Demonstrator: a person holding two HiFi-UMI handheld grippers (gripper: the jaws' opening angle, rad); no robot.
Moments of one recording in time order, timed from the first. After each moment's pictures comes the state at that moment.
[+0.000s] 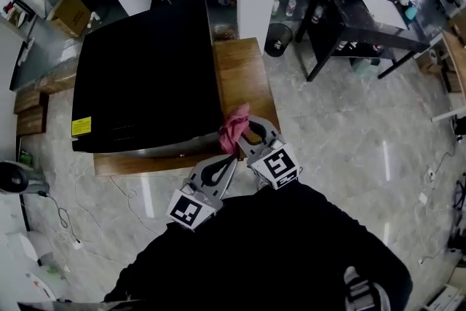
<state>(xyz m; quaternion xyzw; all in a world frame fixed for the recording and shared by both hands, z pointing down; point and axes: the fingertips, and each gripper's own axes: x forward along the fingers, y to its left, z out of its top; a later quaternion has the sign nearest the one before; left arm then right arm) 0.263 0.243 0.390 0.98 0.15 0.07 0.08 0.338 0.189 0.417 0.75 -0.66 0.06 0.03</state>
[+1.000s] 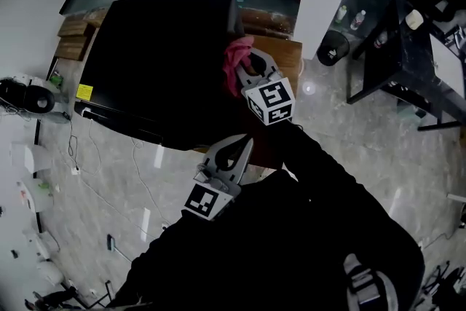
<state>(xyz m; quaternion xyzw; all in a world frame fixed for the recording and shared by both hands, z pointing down) 0.420 0.228 0.382 0.99 -0.08 0.05 0.07 0.519 0.039 0.407 0.68 -0.73 0.03 -0.05</state>
